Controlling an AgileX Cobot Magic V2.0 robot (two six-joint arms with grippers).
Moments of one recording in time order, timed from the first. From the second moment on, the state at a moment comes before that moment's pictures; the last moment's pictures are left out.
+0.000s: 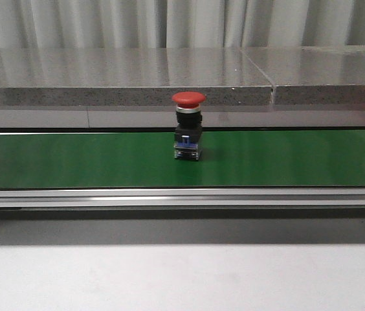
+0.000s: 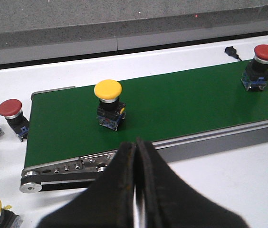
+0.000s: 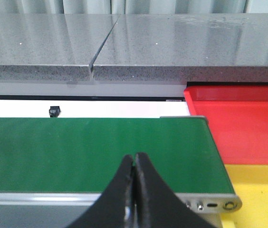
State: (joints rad) left arm -0.12 0.29 -0.61 -0.10 0.83 0.14; right arm -0.03 0.15 -0.16 0.06 0.20 -0.04
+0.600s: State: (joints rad) left arm -0.12 0.29 -0.61 -0.10 0.83 0.14; right arm 0.07 0.52 -0.47 0.06 0.44 -0.04
